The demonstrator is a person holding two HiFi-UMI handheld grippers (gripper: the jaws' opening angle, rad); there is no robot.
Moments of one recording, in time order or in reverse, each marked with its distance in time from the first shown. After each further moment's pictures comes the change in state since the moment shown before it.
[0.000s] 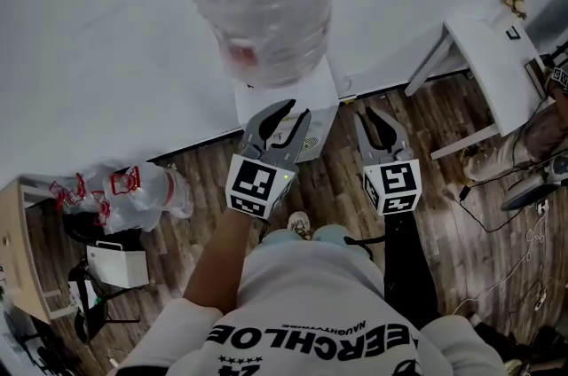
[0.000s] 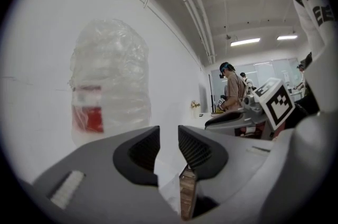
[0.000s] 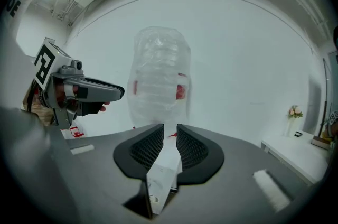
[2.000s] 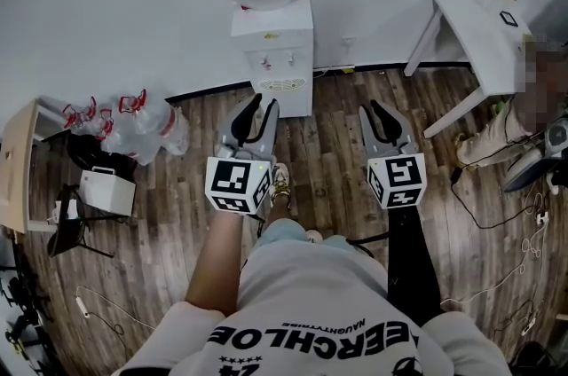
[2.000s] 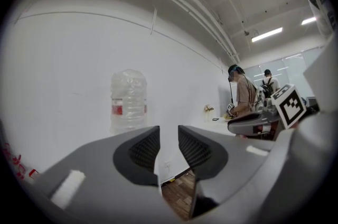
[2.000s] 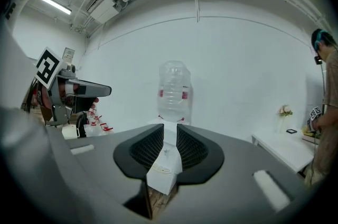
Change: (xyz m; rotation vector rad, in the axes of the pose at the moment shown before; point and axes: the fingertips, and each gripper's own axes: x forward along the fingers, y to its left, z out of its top) left arm -0.185 -0.254 0.005 -0.052 -0.028 0.382; right arm -0.310 -0.006 -0.059 -0.013 -0.081 0.131
